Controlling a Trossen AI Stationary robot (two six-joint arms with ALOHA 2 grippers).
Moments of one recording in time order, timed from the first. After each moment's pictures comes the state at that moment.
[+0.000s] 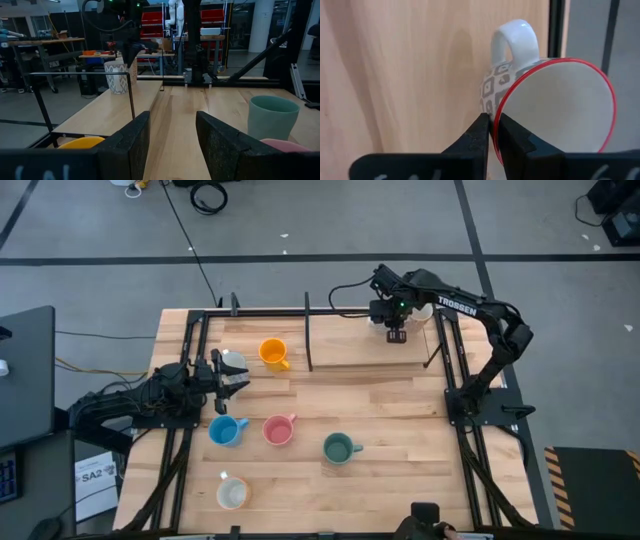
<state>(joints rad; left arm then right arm) 0.21 0.01 0.01 0.04 0.00 0.03 -0.72 1.64 1.41 -1.09 0.07 -0.68</state>
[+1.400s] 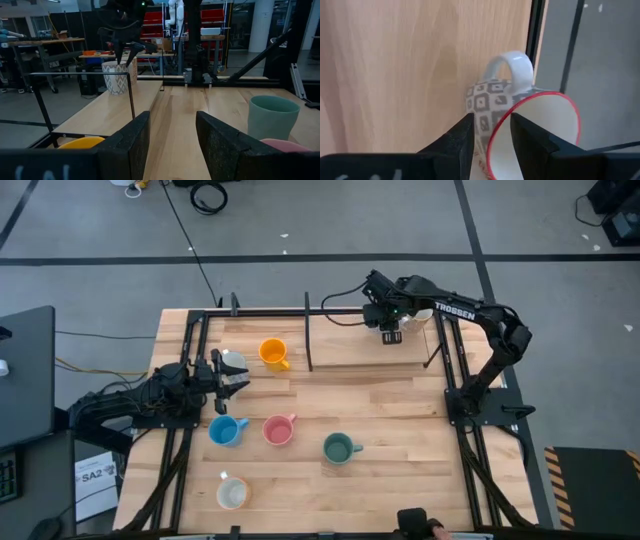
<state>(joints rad) 0.21 0.01 0.01 0.04 0.00 0.03 -0.62 1.63 1.41 -1.02 0.21 -0.74</state>
